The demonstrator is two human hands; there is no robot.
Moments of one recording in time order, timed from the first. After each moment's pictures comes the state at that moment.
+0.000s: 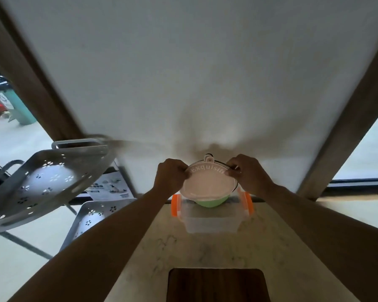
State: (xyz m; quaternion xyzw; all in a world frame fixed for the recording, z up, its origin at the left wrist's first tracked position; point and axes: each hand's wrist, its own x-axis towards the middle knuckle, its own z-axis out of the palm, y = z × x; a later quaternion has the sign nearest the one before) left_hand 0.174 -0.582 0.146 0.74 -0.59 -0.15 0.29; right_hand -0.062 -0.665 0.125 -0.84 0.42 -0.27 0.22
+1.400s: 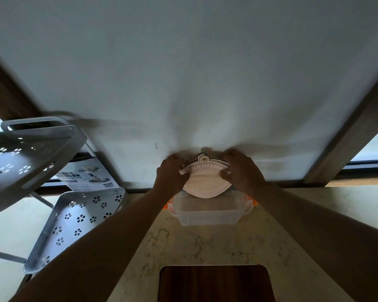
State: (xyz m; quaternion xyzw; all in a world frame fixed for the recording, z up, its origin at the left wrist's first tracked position) left_hand 0.173 -0.617 0.047 0.73 -0.61 -0.15 0.28; right_hand -0.041 -0.685 0.050 -0.85 0.47 -0.16 0.14
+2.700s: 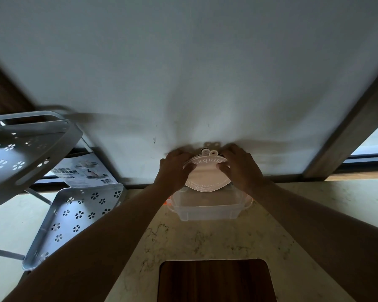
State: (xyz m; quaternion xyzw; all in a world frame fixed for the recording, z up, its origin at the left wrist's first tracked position) left_hand 0.168 -0.620 0.045 0.70 -0.66 -0.13 0.23; right_hand -0.039 -0.681 0.043 -0.86 0.47 -0.18 0.12
